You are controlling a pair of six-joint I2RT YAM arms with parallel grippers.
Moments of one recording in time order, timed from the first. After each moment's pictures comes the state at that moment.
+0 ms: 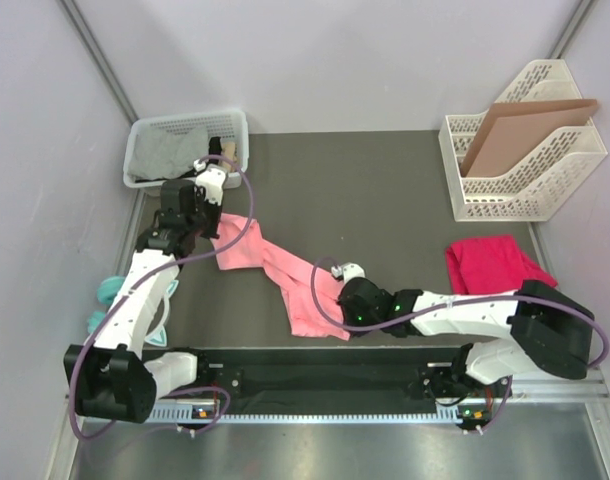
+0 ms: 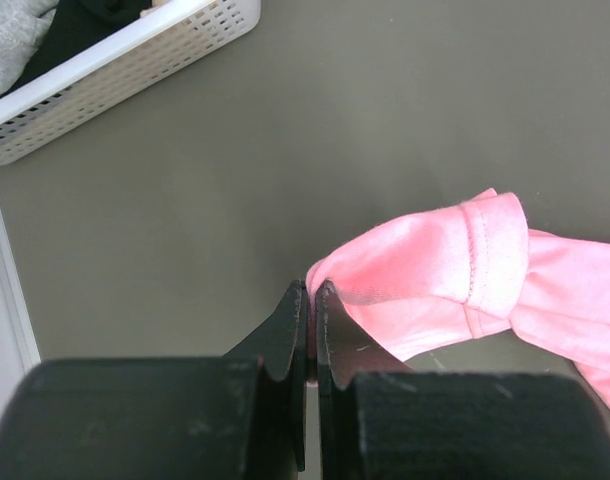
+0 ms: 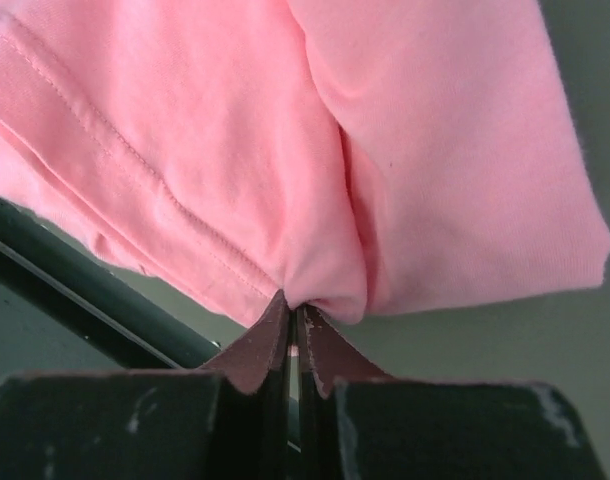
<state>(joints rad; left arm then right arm) -0.11 1.16 0.95 -0.40 0.09 0.22 1.11 1.36 0.58 -0.16 0.13 0.59</state>
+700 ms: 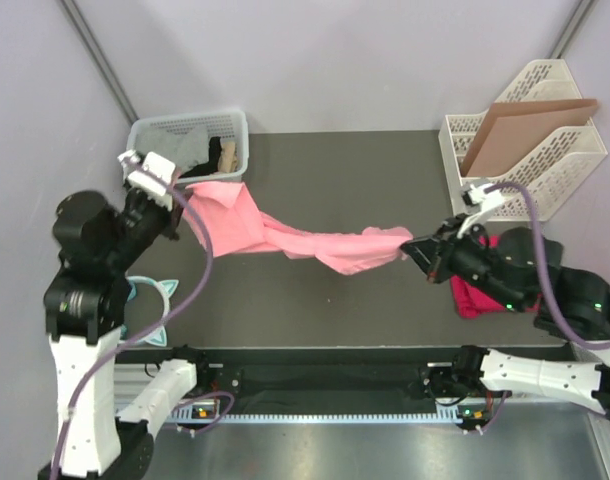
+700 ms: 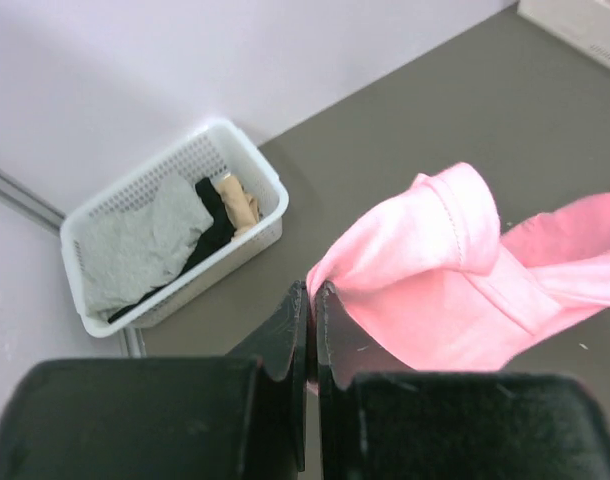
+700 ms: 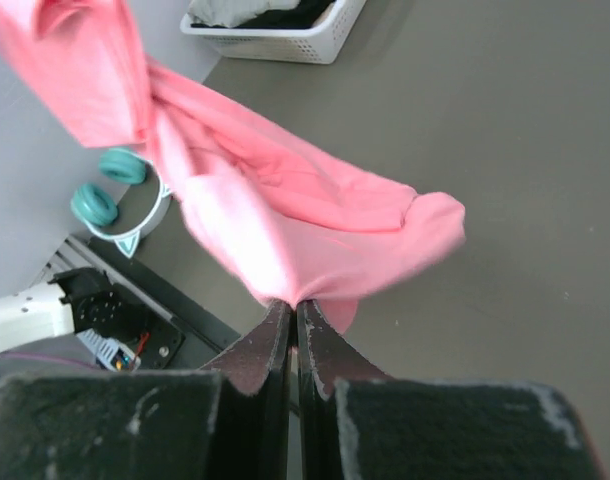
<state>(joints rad) -0.11 0.88 1.47 -0.77 0.29 0.29 1.12 0.76 1.28 -0.78 0.41 0.48</state>
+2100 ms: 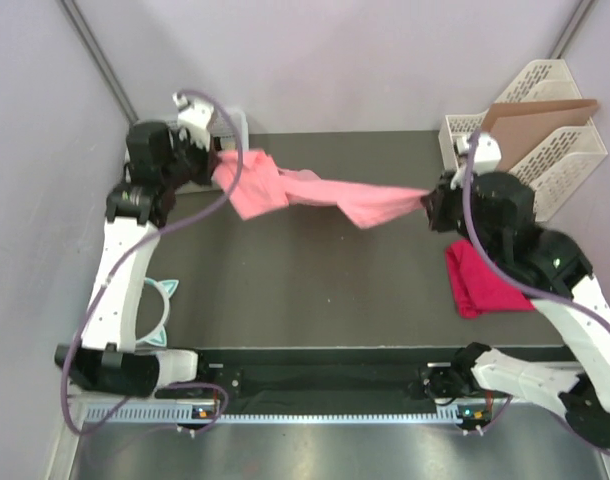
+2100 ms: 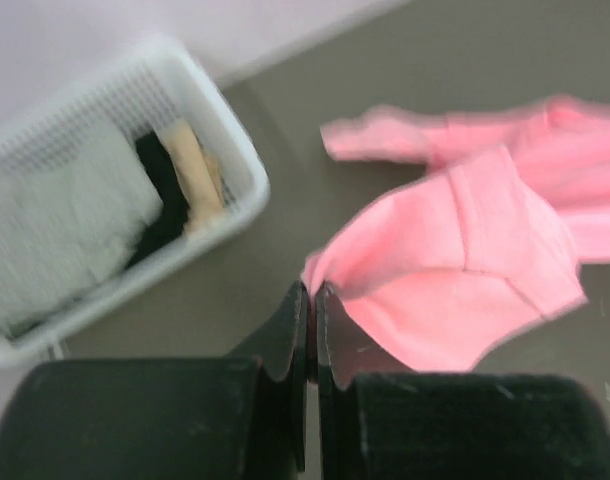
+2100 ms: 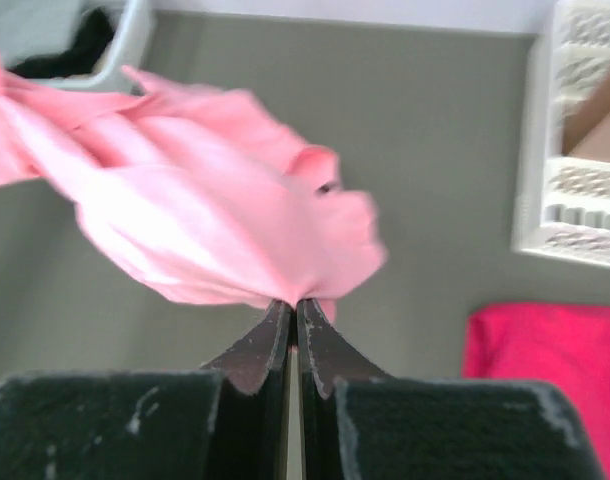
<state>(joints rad) -0.11 1.33 1.59 -0.60 0.27 0.20 0.67 1.01 1.50 -0.84 0.38 0.25</state>
